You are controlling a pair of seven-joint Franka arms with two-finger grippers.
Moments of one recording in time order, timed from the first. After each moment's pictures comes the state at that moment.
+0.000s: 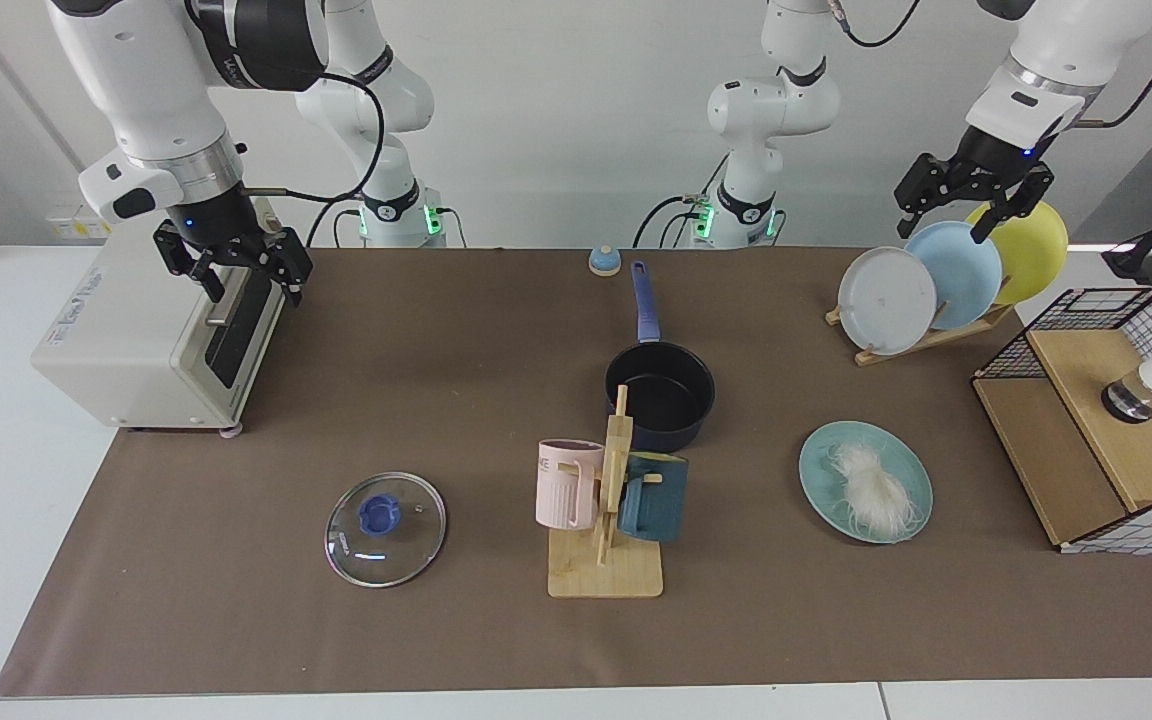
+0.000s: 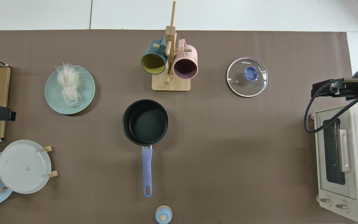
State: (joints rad) left arm 0.05 -0.07 -0.01 -1.55 -0.03 1.52 0.14; right arm -0.09 0.04 0.08 -1.59 -0.03 1.69 0.11
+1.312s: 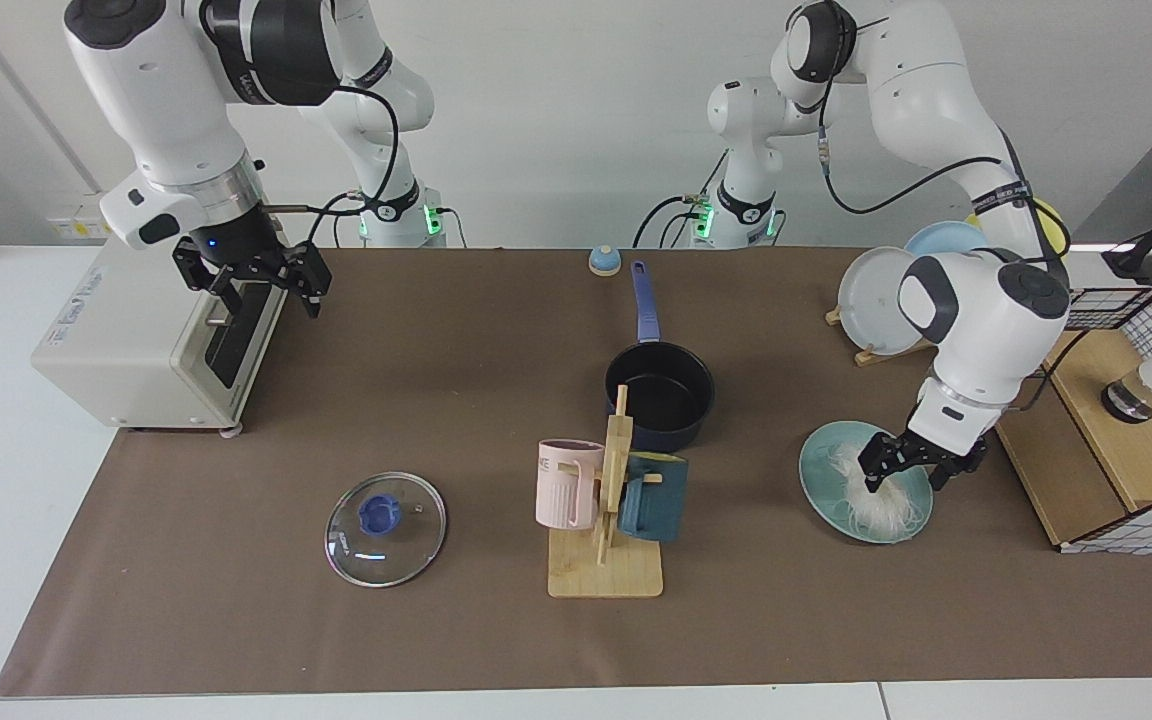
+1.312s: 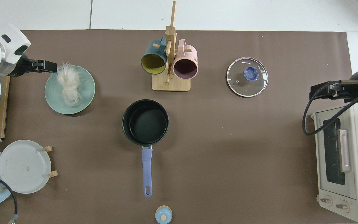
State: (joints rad) left arm 0.04 0.49 -0.03 -1.56 -0.03 2.26 0.06; right arm -0.06 0.17 0.11 -1.44 -0.04 1.63 0.11
